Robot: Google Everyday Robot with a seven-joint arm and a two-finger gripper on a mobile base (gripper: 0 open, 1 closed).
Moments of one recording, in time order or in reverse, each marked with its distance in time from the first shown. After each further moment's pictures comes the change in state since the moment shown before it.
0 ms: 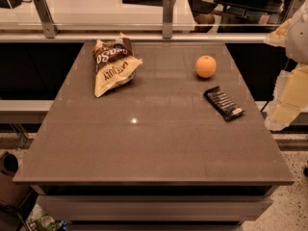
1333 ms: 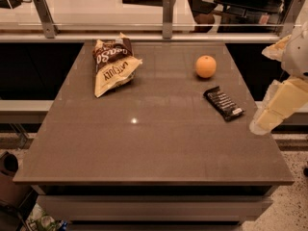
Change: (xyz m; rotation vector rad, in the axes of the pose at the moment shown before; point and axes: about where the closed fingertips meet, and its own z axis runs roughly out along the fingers) arm 0.000 0.000 0.028 -0.004 -0.142 0.132
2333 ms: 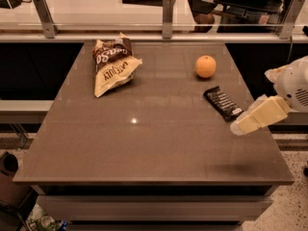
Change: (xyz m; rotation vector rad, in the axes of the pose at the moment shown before) arm 0.025 -0.014 0.055 0.051 -0.187 0.302
